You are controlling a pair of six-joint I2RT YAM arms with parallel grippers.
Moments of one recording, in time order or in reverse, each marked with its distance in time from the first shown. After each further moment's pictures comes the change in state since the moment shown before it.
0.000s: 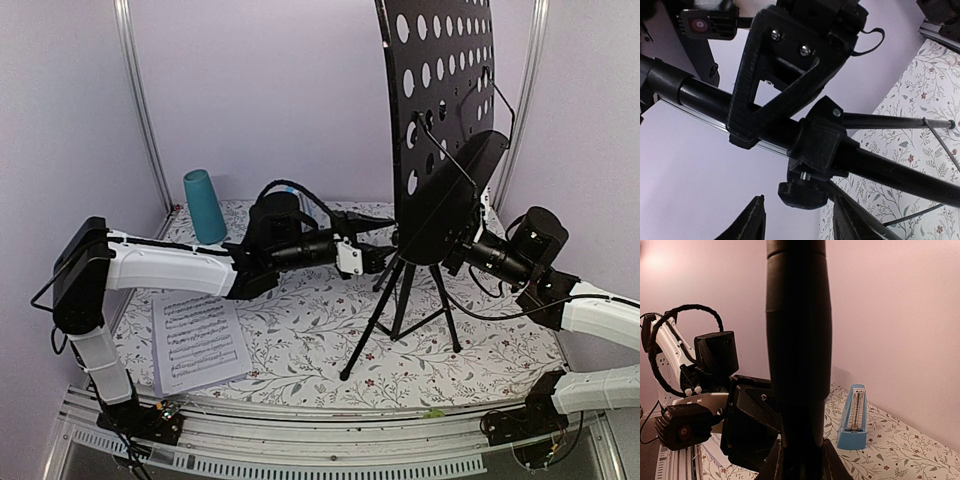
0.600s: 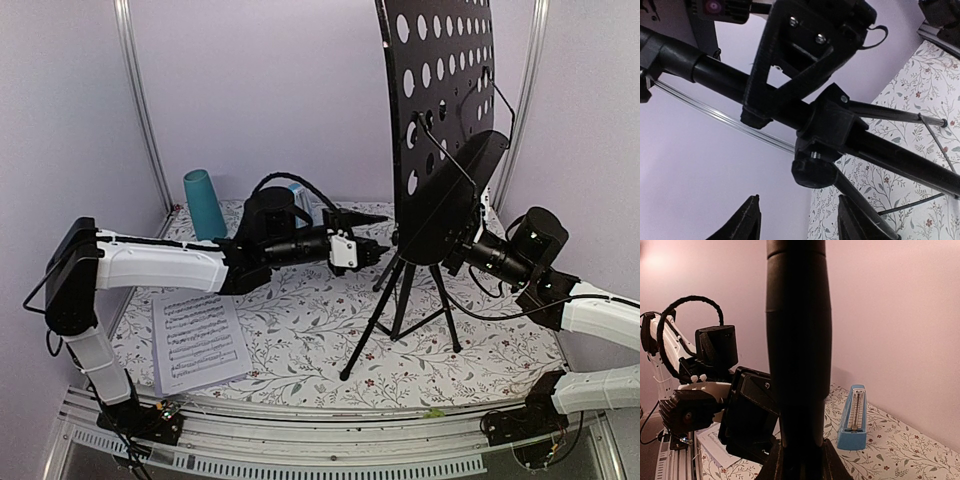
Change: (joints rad) left arm 0.020 -0.054 -0.008 -0.089 -0.010 -0.064; right arm 0.000 0.000 -0.002 0.005 0.000 0.001
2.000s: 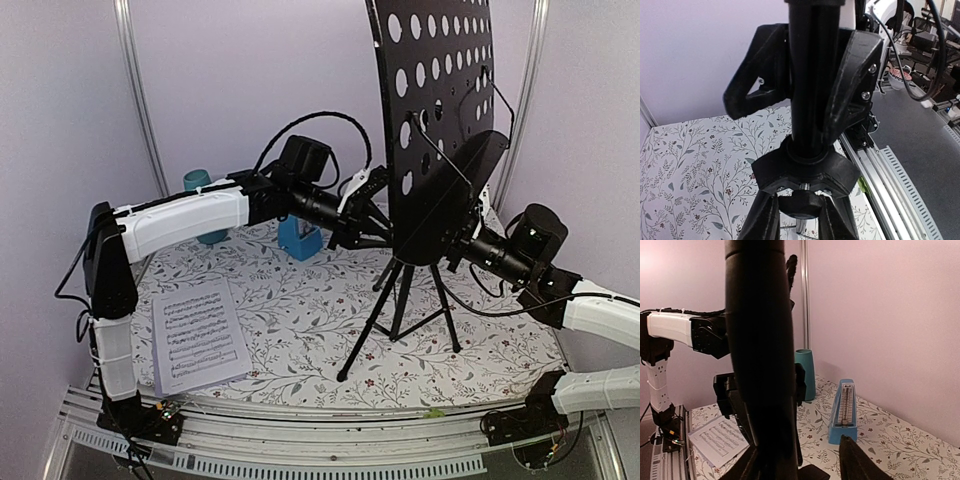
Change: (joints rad) left arm 0.106 0.243 0.633 -0.873 0.558 -0.671; right arm 0.002 -0.005 0.026 -0.063 0.089 -0.010
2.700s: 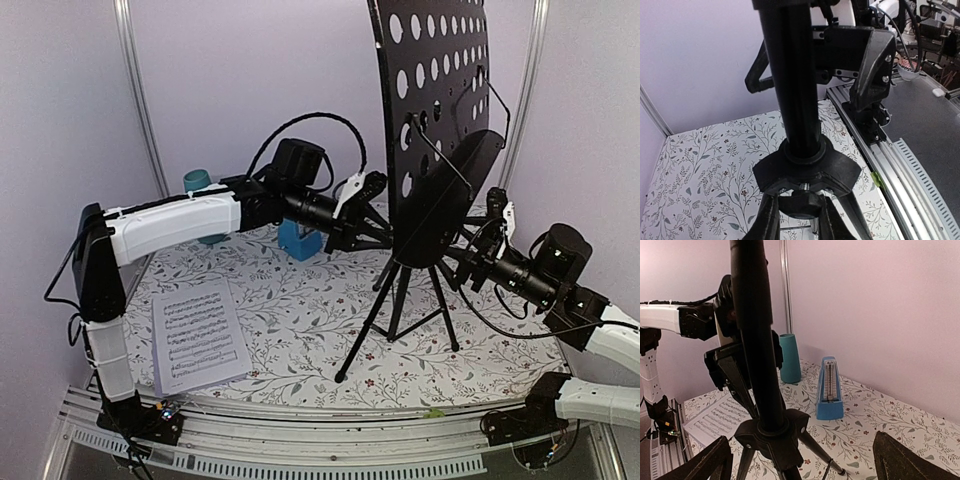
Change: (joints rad) left arm -0.010 -0.064 -0.100 0.081 -0.060 0.074; right arm -0.002 -0.258 -0.094 -0.262 0.087 -0.005
